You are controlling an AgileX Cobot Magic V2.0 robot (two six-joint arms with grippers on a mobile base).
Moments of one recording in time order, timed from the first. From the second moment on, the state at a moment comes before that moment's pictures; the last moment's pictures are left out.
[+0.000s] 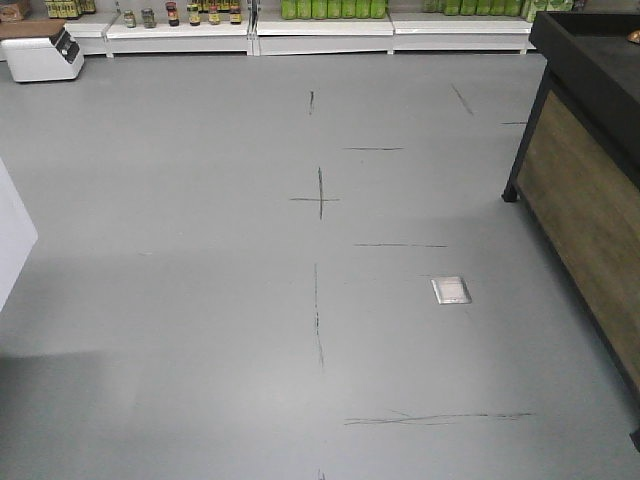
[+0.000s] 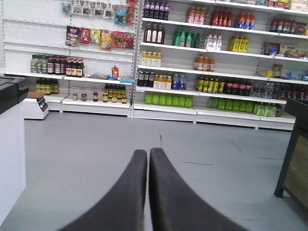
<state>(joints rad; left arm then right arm) 0.00 -0.01 0.02 0.10 0.01 -0.25 0.06 -0.01 0.03 0.05 -0.04 0.04</state>
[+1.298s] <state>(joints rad) 0.00 -0.01 0.02 0.10 0.01 -0.25 0.06 -0.01 0.03 0.05 -0.04 0.04</state>
